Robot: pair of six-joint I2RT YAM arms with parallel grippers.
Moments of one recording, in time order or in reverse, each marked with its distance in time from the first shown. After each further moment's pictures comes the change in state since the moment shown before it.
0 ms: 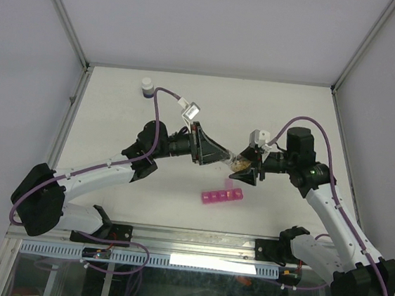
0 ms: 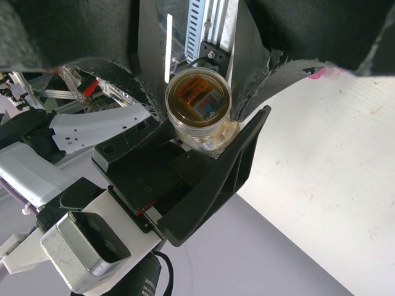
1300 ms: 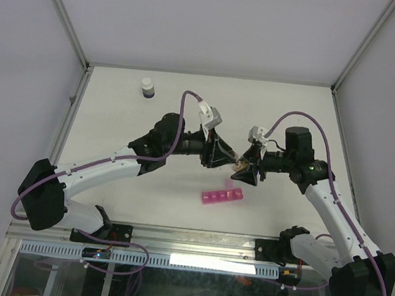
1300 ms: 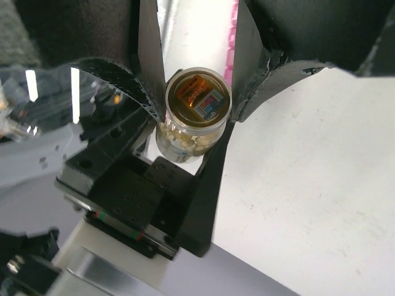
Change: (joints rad) left arm -0.075 0.051 0.190 -0.356 -0.068 0.451; right arm -0.011 0.043 0.018 -0.068 0.066 0.072
